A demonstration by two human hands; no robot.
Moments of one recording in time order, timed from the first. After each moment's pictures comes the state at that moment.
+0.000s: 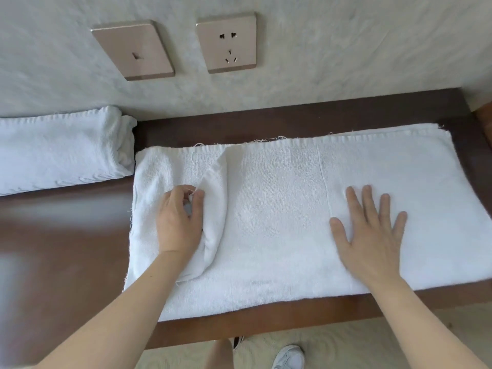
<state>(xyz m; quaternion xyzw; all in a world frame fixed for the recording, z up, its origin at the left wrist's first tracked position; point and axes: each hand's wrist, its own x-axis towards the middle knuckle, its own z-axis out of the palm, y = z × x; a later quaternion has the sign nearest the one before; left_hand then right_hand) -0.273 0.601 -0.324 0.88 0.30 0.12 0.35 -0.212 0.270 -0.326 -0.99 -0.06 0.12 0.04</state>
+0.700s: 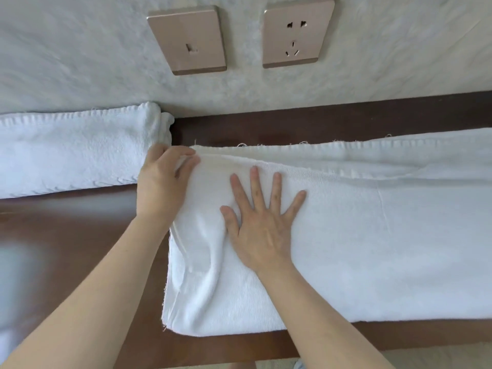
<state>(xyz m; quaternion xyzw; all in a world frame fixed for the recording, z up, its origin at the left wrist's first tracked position) -0.239 0.723 -0.307 0.92 0.21 0.17 0.27 -0.244 0.535 -0.334 -0.96 -0.20 0.15 0.08</state>
